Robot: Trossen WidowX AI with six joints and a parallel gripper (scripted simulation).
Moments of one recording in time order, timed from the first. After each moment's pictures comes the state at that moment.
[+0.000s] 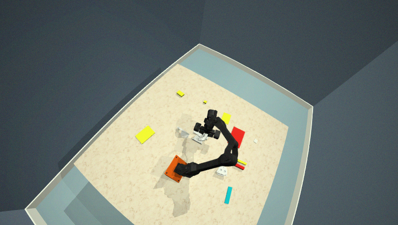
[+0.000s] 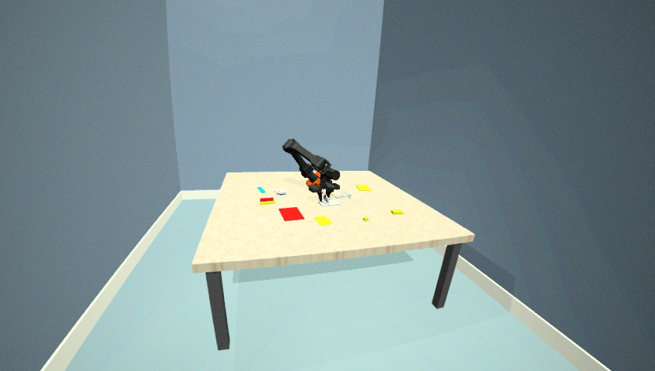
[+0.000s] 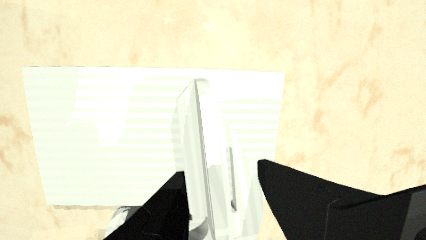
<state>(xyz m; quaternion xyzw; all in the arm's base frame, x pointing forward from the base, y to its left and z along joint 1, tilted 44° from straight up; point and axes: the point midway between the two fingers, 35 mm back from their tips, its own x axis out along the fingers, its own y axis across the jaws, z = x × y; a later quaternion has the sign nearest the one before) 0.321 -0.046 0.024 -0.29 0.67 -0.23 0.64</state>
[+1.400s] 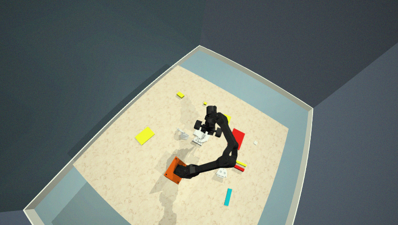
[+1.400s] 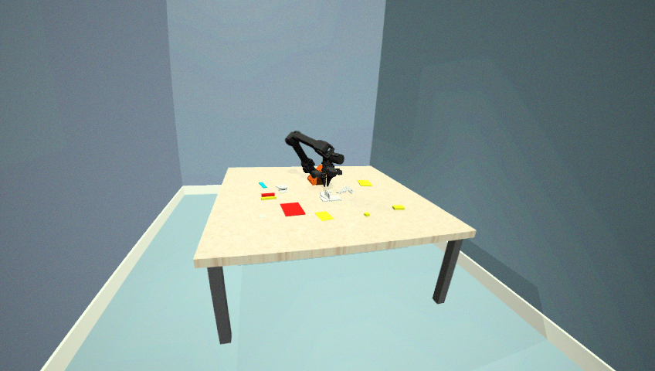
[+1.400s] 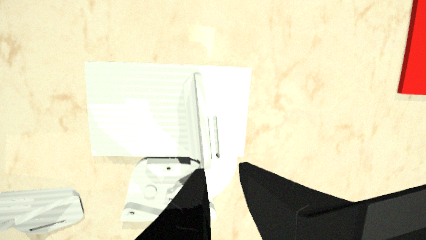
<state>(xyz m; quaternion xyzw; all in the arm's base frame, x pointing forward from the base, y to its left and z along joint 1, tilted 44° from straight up) 0.321 -0.001 0.068 -0.30 0.67 -0.23 0.64</state>
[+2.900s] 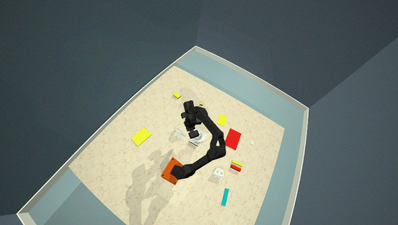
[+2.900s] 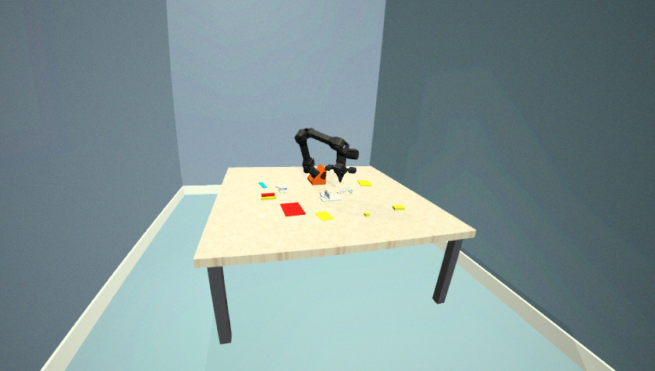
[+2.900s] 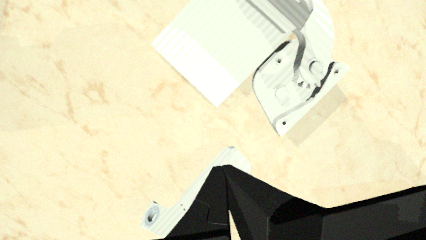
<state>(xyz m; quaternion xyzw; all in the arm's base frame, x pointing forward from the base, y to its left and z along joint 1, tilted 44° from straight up) 0.298 0.083 0.005 0.00 0.52 -0.47 0.71</state>
